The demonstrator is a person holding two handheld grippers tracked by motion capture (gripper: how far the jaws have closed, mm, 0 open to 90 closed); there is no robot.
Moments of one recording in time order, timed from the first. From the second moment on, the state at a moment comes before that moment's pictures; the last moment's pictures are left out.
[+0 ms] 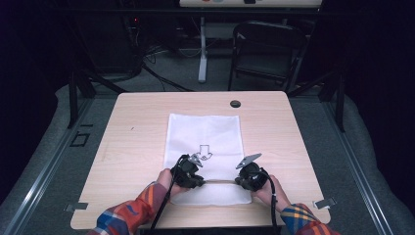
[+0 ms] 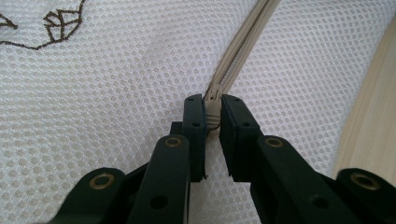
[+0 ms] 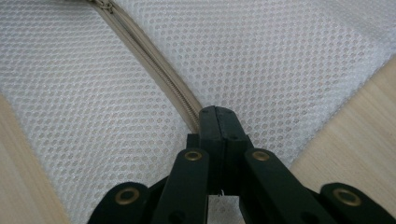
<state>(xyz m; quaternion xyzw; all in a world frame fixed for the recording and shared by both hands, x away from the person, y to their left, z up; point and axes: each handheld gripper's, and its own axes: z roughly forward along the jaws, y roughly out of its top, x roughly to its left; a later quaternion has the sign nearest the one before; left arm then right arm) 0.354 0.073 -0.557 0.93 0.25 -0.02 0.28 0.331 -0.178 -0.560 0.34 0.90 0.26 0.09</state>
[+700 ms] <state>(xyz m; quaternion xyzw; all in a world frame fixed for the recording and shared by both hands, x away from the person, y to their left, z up) 0.350 0.071 -0.556 0.93 0.25 0.00 0.26 0.332 -0.179 -0.561 0.35 0.90 0.26 0.09</state>
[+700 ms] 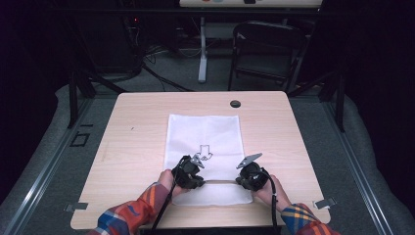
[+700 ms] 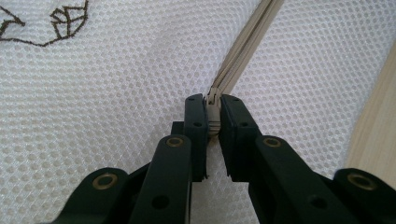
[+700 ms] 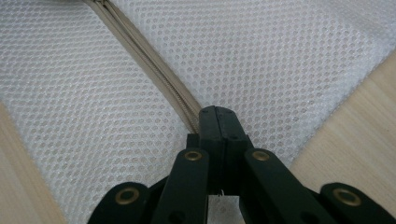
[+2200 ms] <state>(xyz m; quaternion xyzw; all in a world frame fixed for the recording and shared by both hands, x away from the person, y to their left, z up) 0.349 0.111 -0.548 0.92 0.29 0.00 0.26 0.333 -0.179 -0.560 0.35 0.90 0.25 0.09</state>
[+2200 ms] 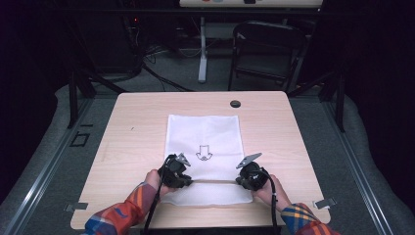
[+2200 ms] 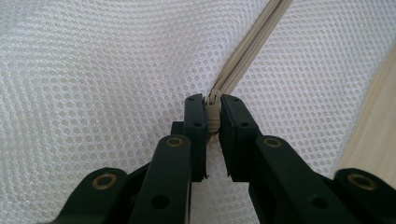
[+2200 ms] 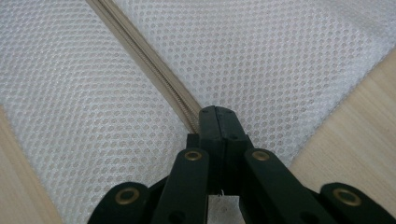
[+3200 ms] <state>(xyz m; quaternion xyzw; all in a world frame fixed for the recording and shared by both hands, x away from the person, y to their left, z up) 0.347 0.154 -0.542 0.91 0.33 0.02 0.25 0.333 -0.180 -0.560 0.35 0.90 0.25 0.09</state>
